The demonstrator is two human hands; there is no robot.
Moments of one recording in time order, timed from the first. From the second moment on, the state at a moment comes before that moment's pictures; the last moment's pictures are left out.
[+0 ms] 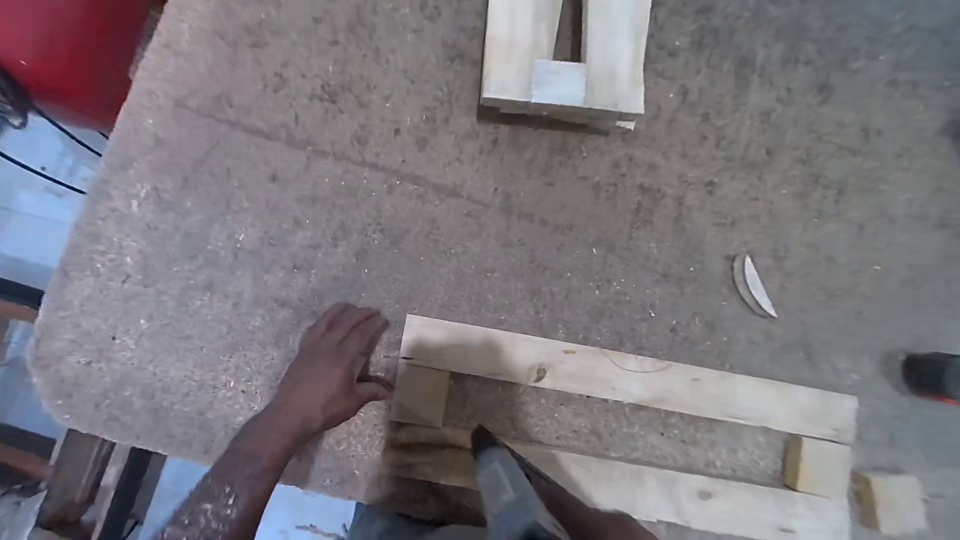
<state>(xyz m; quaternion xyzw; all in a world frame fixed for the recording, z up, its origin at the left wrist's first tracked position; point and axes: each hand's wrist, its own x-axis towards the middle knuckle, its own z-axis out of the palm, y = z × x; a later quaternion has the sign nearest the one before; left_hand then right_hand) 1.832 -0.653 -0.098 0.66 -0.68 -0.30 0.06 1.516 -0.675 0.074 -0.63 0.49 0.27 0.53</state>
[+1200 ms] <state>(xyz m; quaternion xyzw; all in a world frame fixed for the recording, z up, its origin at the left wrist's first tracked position) 1.813 -0.676 -0.166 0.60 -0.76 -0.23 0.09 1.632 -0.736 -0.011 -0.55 0.49 0.46 0.50</state>
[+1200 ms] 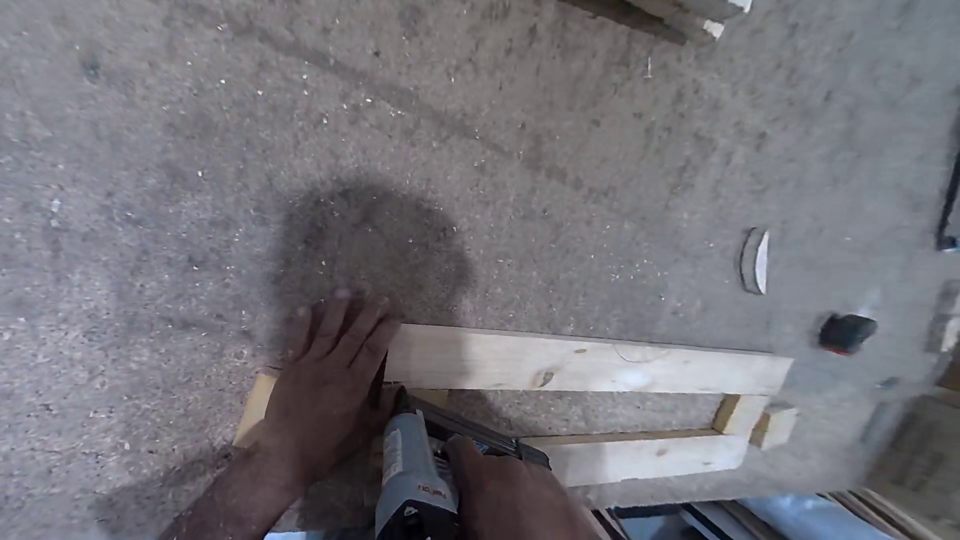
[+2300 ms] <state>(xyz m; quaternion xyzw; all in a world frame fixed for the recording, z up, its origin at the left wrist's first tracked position) 1.819 -0.673 -0.163 0.60 -0.75 -0.27 0.06 1.572 -0.734 -0.019 -0.57 0.51 0.39 0.51</state>
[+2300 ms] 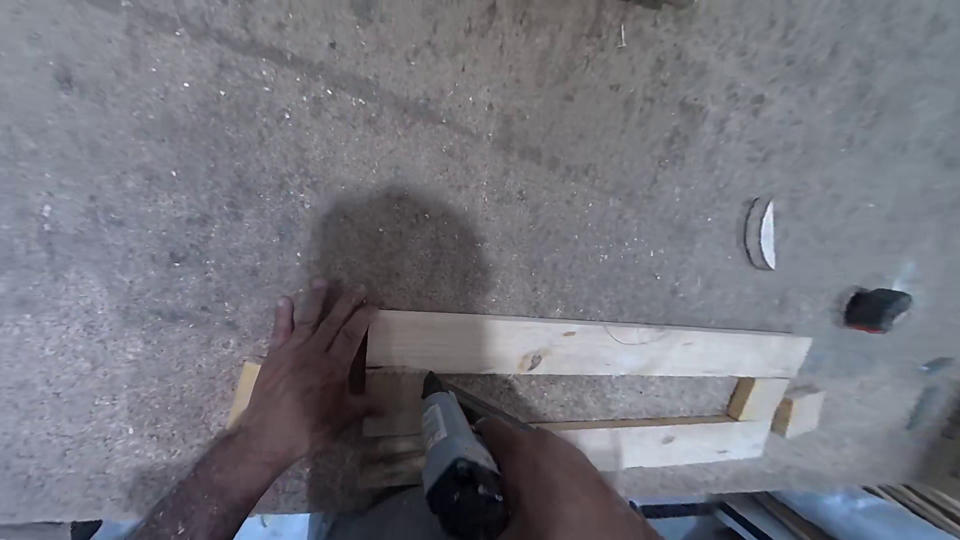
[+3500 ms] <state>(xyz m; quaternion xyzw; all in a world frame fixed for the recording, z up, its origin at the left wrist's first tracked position) 1.816 -0.563 -0.156 0.57 -0.69 -0.41 0.15 1.557 -0.659 -0.023 -0.65 0.47 0.38 0.46</state>
